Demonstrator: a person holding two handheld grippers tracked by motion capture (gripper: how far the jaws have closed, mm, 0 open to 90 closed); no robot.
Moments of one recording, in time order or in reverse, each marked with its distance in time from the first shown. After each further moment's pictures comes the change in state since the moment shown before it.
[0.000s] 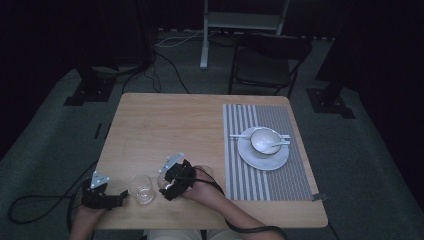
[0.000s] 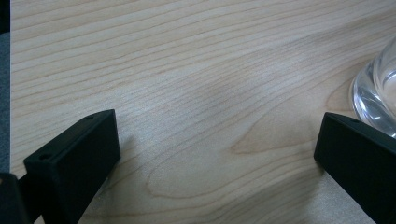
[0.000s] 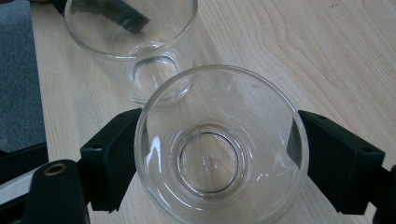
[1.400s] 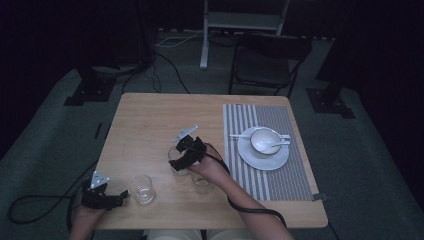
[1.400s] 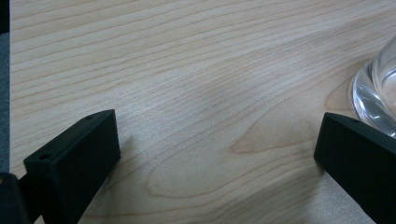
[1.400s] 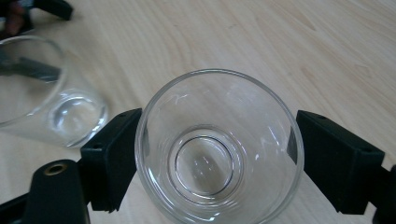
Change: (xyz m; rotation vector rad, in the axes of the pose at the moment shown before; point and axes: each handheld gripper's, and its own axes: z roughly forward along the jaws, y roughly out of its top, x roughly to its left) left arm 0.000 0.000 0.000 0.001 -0.002 -0.001; right arm -0.071 0.018 -0.022 -0.029 -0.092 0.158
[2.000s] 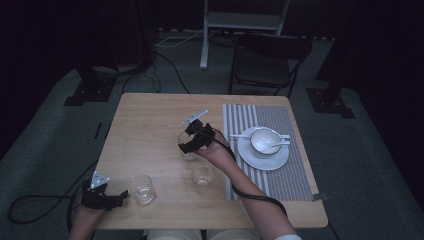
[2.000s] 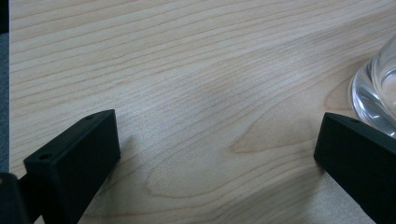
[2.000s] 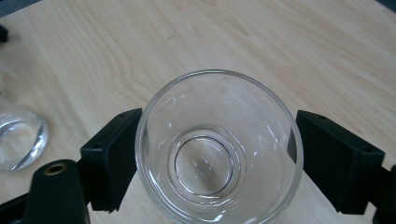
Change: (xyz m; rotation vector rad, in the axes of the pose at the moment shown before) left arm 0.000 0.000 0.000 0.000 -0.002 0.002; right arm -0.049 0.013 -0.010 -0.005 -0.091 0.066
